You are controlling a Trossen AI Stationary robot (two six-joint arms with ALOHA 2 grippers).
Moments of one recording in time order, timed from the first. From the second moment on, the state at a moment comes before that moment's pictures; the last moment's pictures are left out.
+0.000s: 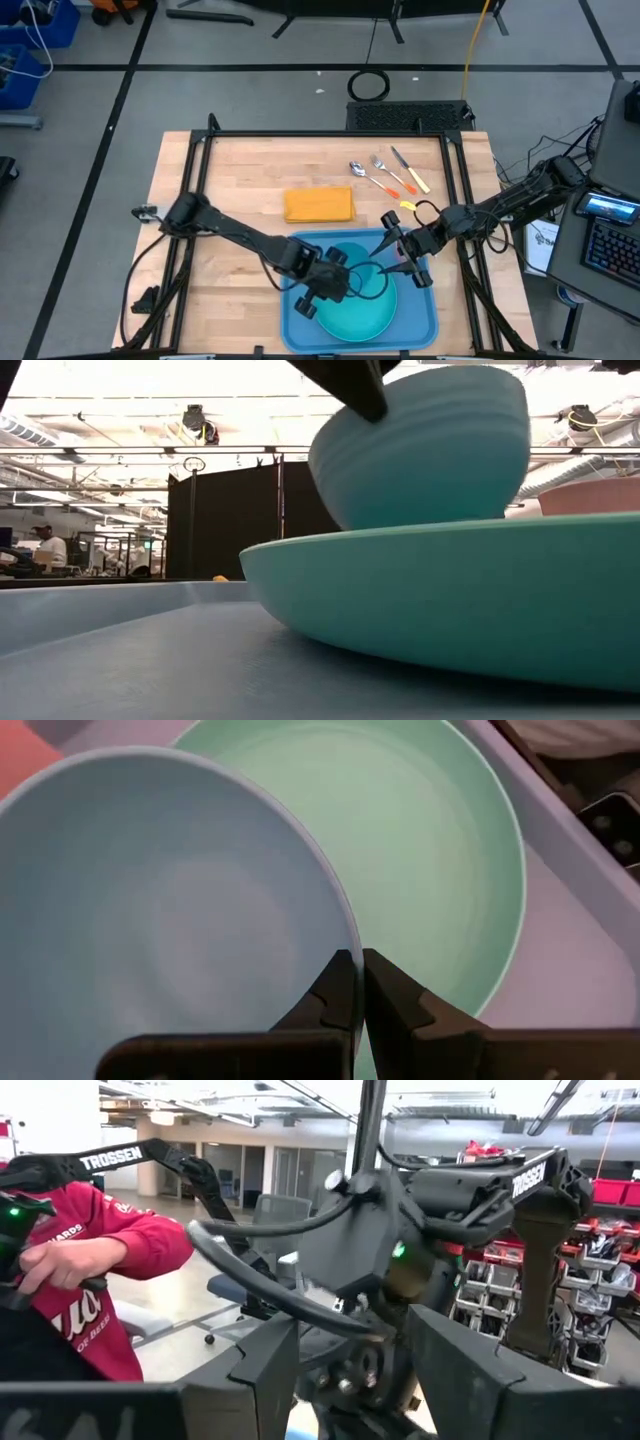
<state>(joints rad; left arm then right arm) -0.38 2.09 1.84 -0.80 0.02 0.21 0.39 1.09 0.54 0.70 -0.08 -0.07</state>
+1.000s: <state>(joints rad) -0.45 2.17 1.87 -0.78 0.01 0.30 0.39 1.09 0.54 0.69 -0.07 -0.08</state>
